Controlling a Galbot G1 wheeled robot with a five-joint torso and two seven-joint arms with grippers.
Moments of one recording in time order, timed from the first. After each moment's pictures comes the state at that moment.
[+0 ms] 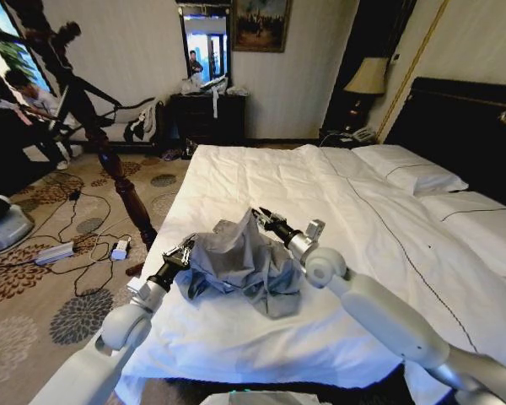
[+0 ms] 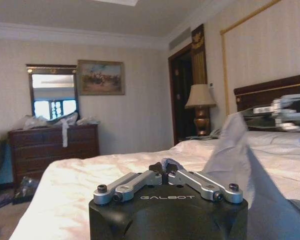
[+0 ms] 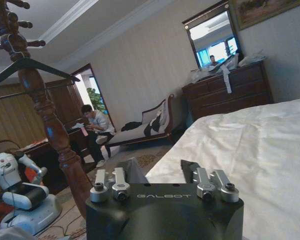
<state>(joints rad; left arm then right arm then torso) 1.36 -0.93 -0.41 -2.05 -0.49 -0.07 0.03 -0.72 0.82 -0.12 1.97 1.13 -0.10 0.23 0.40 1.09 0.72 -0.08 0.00</state>
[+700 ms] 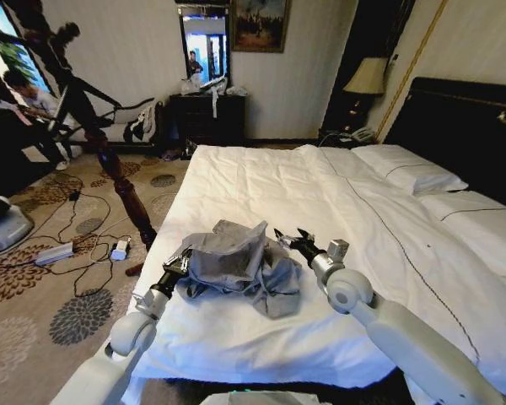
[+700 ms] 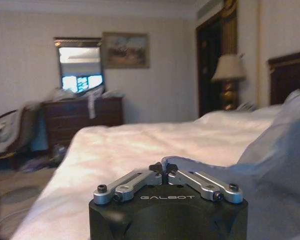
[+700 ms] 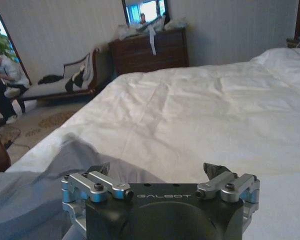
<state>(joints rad) 1.39 -1.03 -0.42 -1.91 -0.40 -0.07 0.01 -0.95 0.75 0.06 2.08 1.11 -0.33 0.51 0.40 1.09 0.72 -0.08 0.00</state>
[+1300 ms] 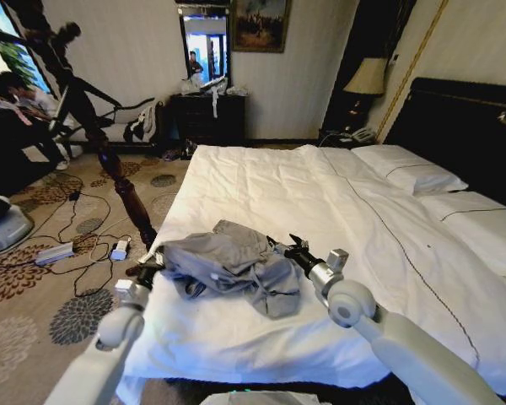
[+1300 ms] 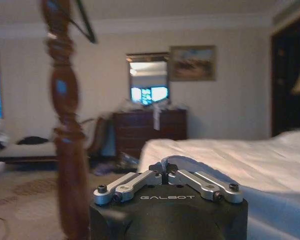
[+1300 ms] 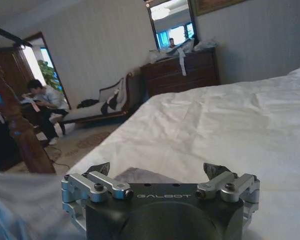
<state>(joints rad) 1.28 -1.04 -0.62 -1.84 -0.50 -0.02 -0.09 -1.03 0.75 0.05 2.11 1.03 -0.16 0.37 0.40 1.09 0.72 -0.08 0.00</state>
